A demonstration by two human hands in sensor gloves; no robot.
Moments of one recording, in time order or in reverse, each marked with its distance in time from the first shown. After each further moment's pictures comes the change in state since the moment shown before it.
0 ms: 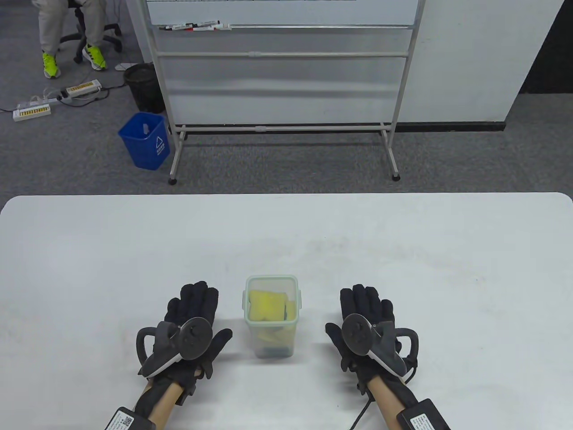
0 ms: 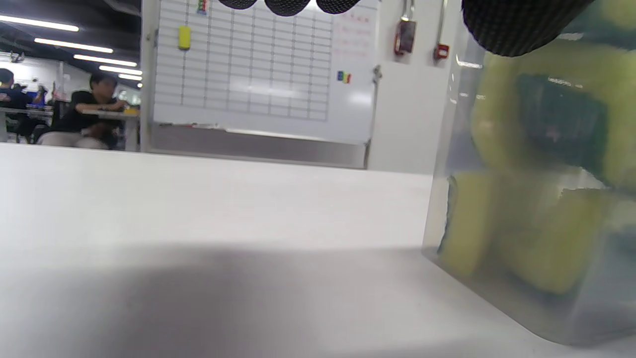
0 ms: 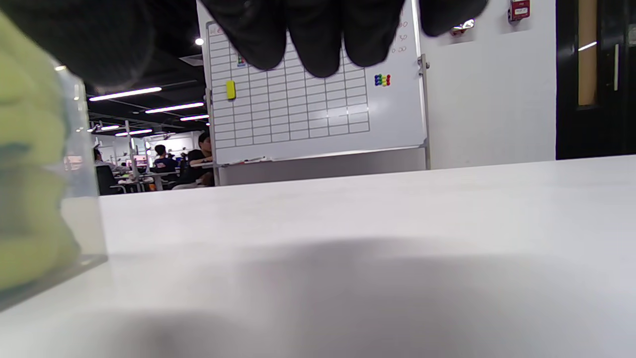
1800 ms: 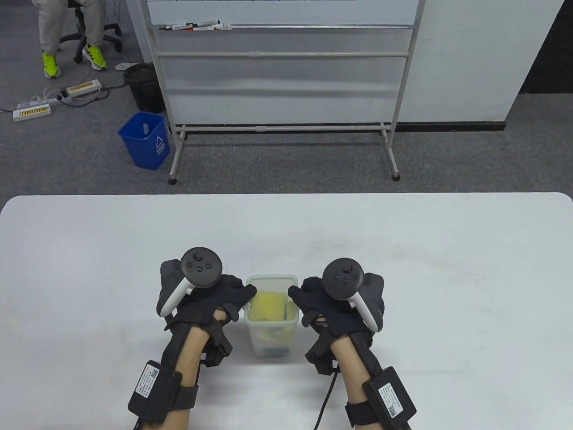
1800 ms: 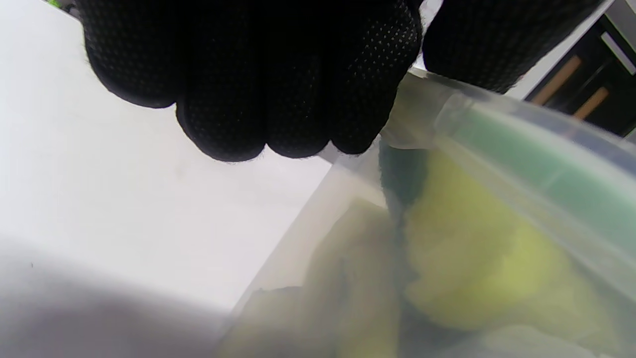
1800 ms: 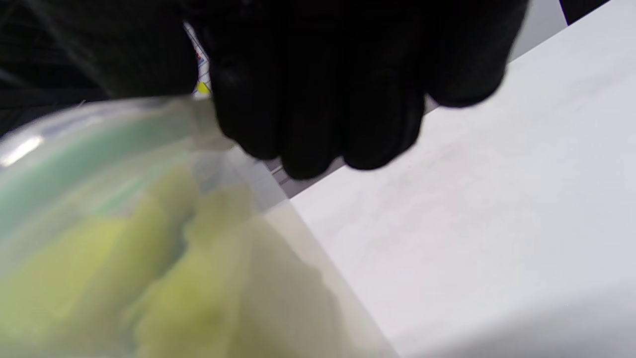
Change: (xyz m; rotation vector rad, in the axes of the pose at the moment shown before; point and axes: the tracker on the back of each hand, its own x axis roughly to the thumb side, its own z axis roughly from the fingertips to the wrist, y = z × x) left_hand 0.024 0.063 -0.071 -0.234 0.148 0.466; right_hand 0.063 -0.063 -0.051 0.210 0.135 -0.479
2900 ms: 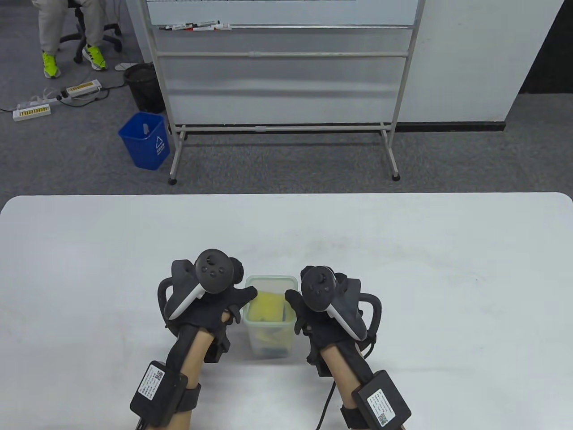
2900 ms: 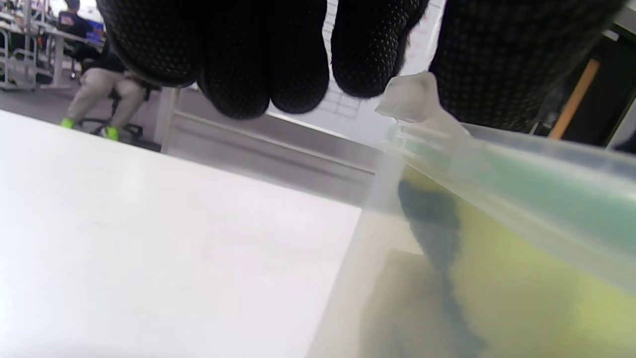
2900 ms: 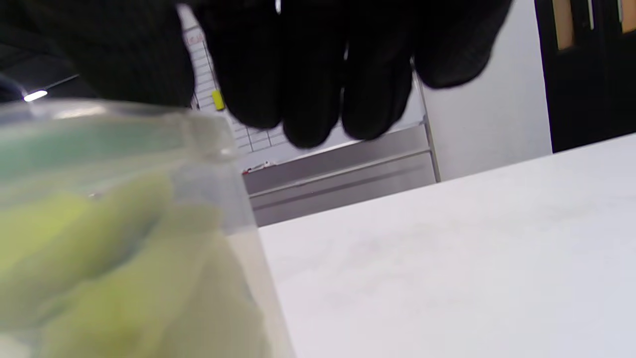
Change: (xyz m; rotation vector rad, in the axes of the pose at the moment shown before) left_hand 0.028 0.013 0.012 0.154 0.005 -0.275; right_hand 0.029 -0.003 0.016 -0.124 -0.026 0.289
